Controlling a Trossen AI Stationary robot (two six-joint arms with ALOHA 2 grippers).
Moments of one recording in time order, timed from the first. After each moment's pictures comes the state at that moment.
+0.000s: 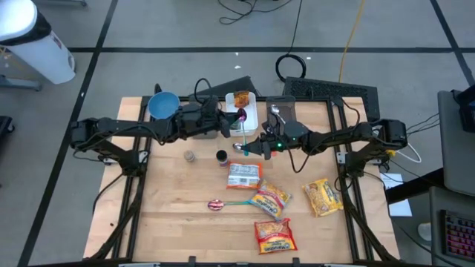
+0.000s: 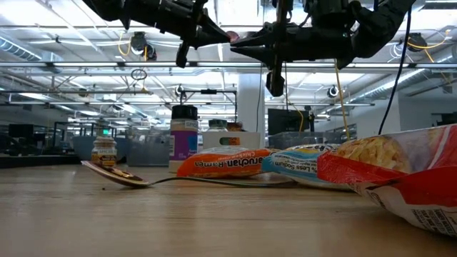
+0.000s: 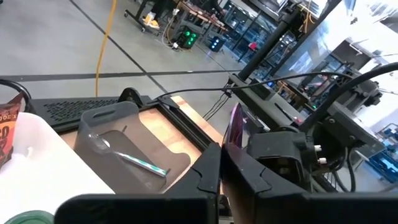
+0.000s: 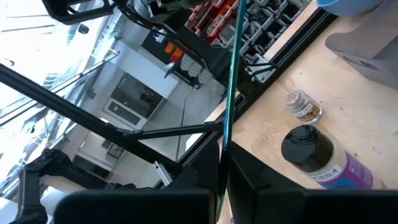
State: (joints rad) left arm 0.22 1.40 0.92 0.39 -0.15 -0.63; right arm -0.16 1.52 0.70 0.80 -0.29 0.91
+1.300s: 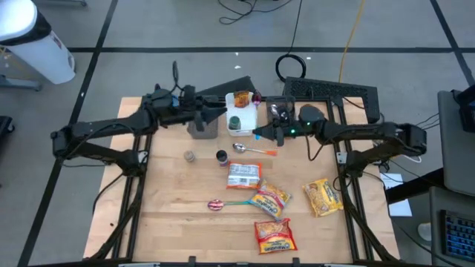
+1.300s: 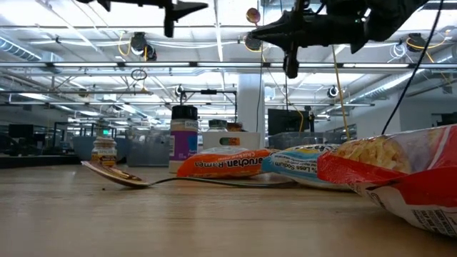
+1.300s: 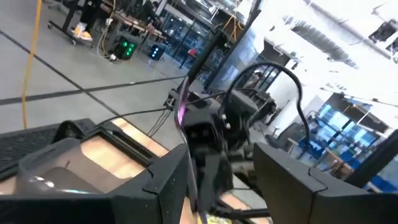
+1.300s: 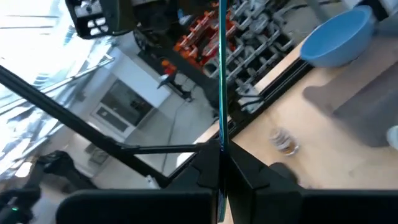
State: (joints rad) left arm 0.33 1.15 0.92 0.31 0.17 -0.58; right arm -0.31 1.27 0.70 0.56 -0.37 0.80
